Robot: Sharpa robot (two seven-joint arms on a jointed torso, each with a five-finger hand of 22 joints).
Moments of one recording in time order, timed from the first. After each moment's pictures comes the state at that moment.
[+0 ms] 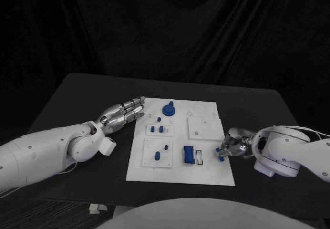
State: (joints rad) left arm 1.10 -0.85 -0.22 1.34 -0.22 0.15 0.54; left_hand 1.42 0.25 -0.23 0.25 0.45 0.14 0.03 0.04 0.02 0.00 0.16 0.06 0.01 0.00 0.16 0.00 0.00 0.16 0.00 0.27 0.01 0.00; right arm 1.17 -1.12 -0.25 1.85 -1.04 -0.18 -0.55; right_hand 1.25 -0.09 0.26 0.09 0.62 1.05 0.06 0.11 0.65 1.46 -0.01 1.57 1.31 1.46 -0.08 1.57 1.31 0.06 1.46 0.03 1.22 1.31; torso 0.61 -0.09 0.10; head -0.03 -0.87
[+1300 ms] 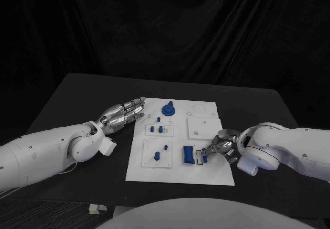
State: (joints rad) left arm 1.10 -0.84 -0.22 1.33 -0.22 0.15 0.53; left_hand 1.42 0.25 -0.23 0.25 0.45 0.14 0.03 0.04 0.02 0.00 0.16 0.06 0.01 0.00 0.16 0.00 0.00 0.16 0.00 0.27 0.01 0.00; right arm 1.18 -1.00 -0.25 1.79 -0.69 -0.21 -0.56; right_hand 1.21 -0.08 0.30 0.06 0.52 1.08 0.05 0.12 0.61 1.46 -0.01 1.57 1.31 1.47 -0.08 1.57 1.31 0.06 1.46 0.03 1.20 1.31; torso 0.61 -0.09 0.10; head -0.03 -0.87
